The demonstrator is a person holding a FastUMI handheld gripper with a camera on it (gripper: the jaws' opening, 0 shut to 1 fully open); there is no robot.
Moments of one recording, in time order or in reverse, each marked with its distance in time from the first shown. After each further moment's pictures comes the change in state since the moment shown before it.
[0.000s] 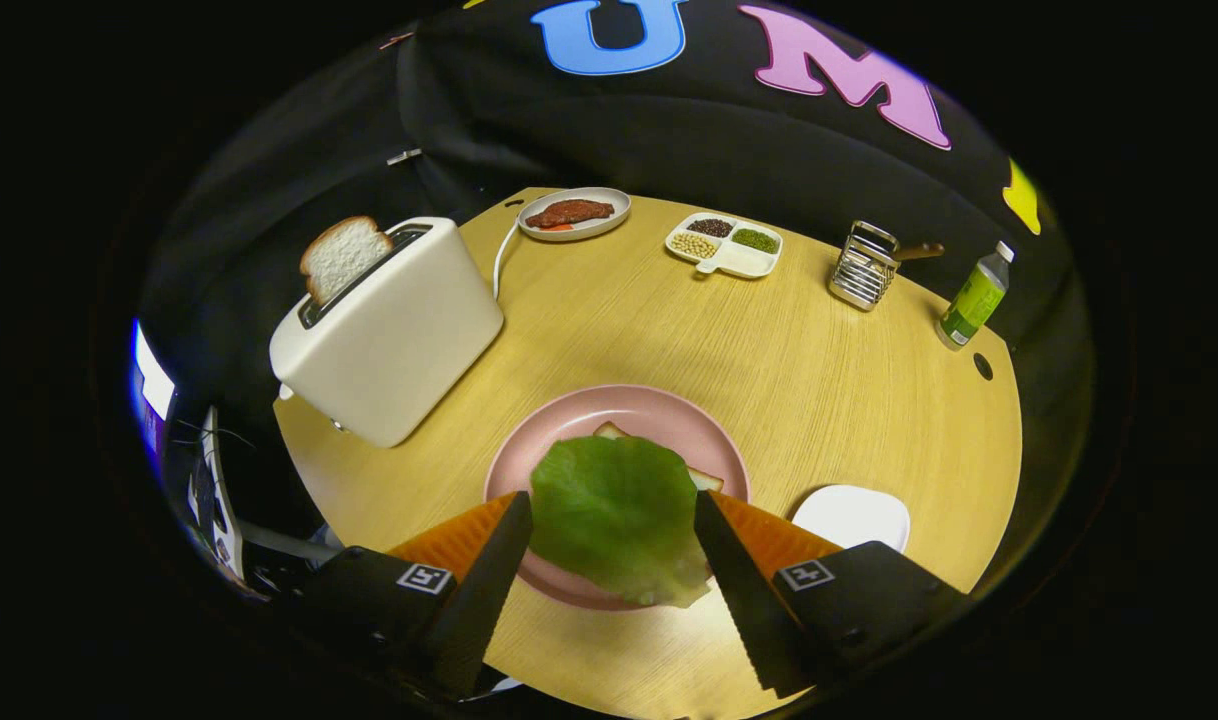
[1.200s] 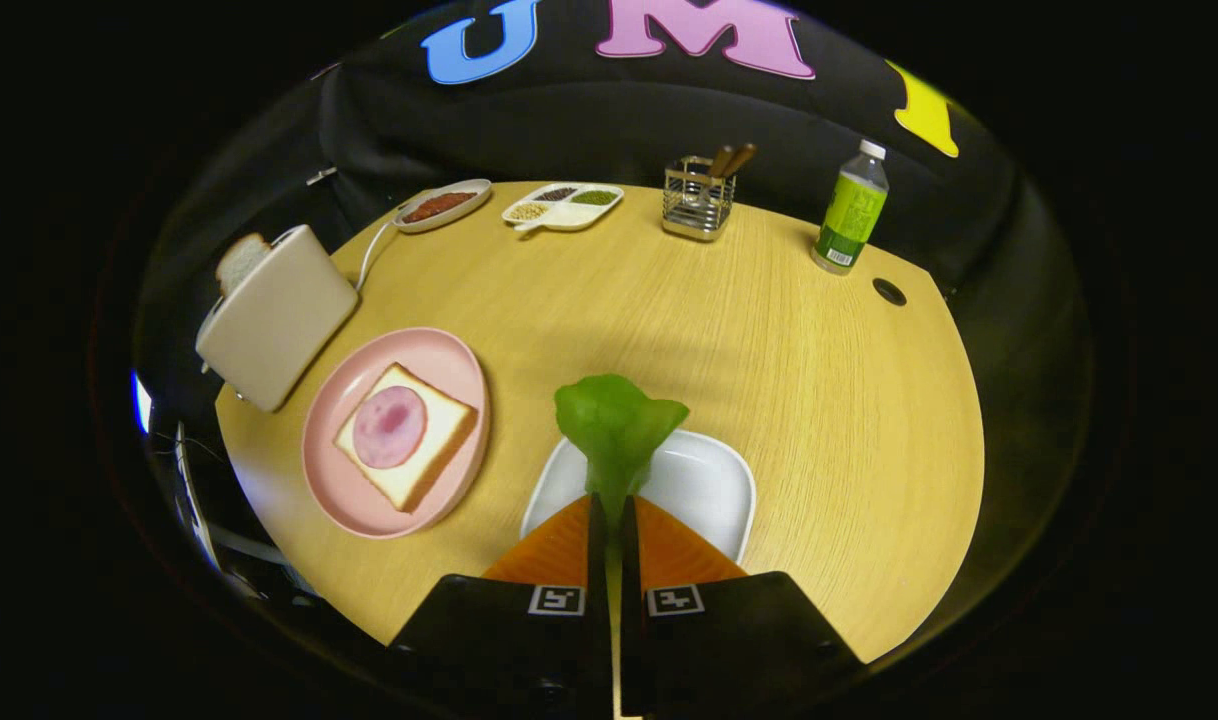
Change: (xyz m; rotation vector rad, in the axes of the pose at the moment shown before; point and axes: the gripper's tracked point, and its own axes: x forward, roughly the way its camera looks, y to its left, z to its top) arm -0.021 -0.165 -0.058 0.099 -0.022 -0.117
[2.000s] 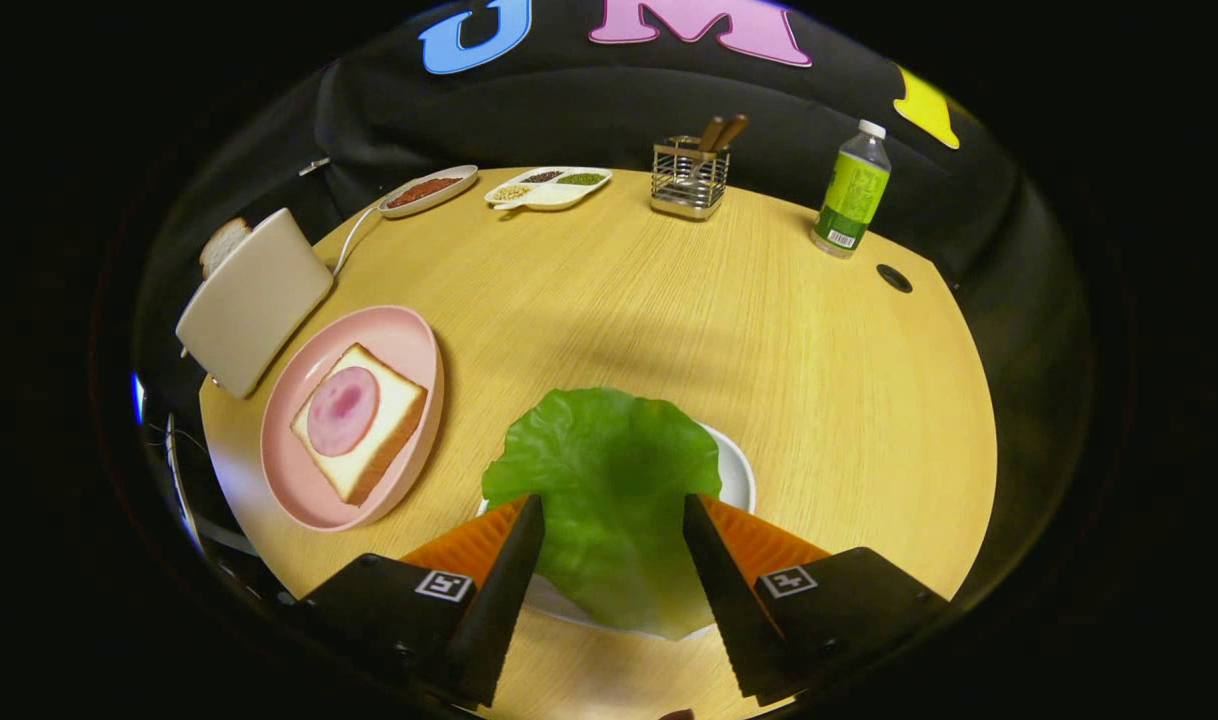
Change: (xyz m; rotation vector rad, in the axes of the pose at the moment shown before) arm 0.047 -0.027 -0.035 -0.004 0.053 -0.012
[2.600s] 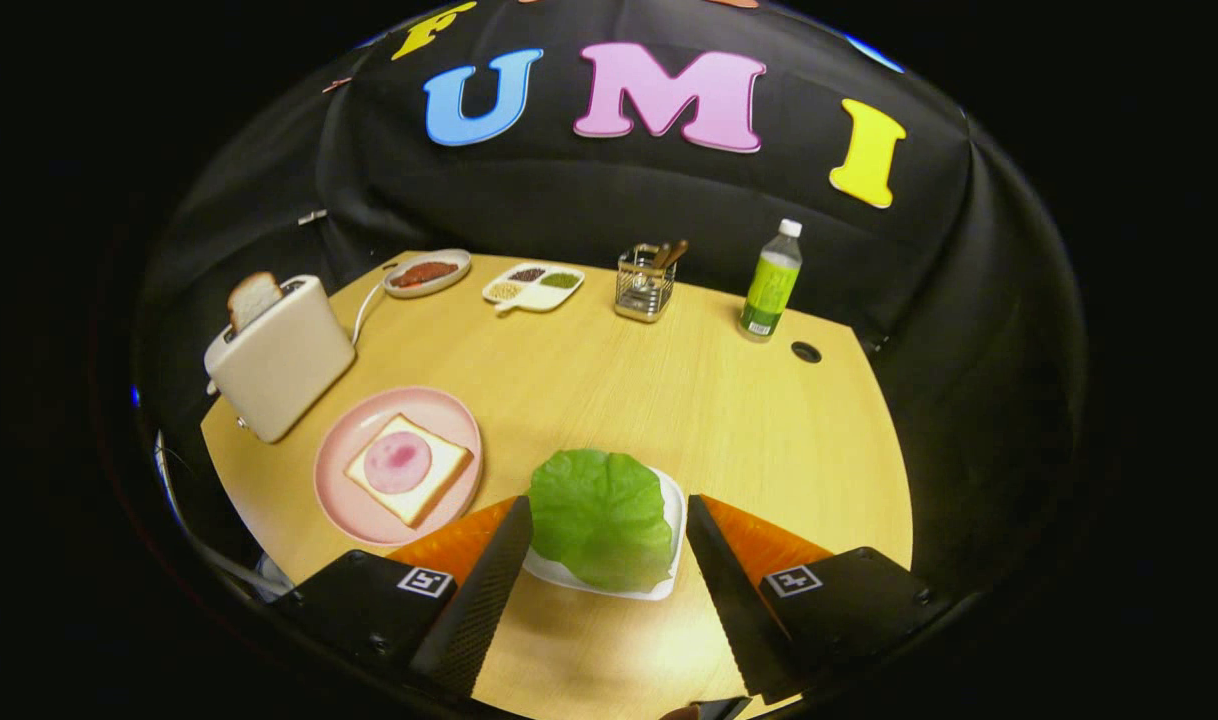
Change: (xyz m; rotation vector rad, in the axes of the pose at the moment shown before) arm -0.098 -0.001 0.032 -0.001 -0.219 -0.120
